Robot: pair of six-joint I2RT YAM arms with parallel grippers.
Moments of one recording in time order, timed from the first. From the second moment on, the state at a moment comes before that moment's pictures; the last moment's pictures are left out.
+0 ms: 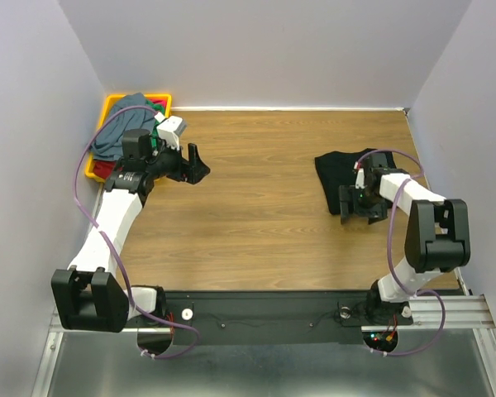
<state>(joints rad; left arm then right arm) -0.09 1.23 1.06 -0.36 0.58 -0.01 -0.02 1.61 0.98 -0.71 -0.02 0.01</state>
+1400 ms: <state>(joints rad) -0.05 1.31 1.06 -0.36 0.62 -0.03 -0.16 2.13 1.62 -0.64 0.00 -0.08</state>
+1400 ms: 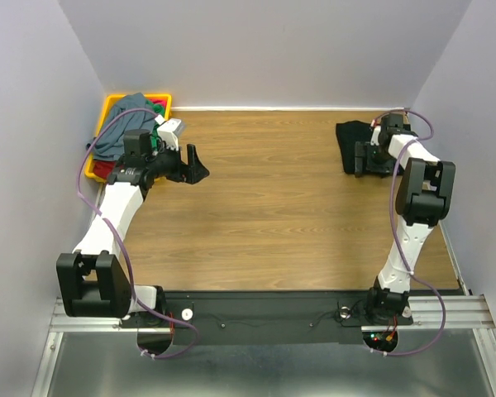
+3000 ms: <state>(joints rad) -0.04 1.37 1.07 -0.35 0.66 -0.03 -0.19 2.40 2.04 -0.61 -0.12 -0.17</state>
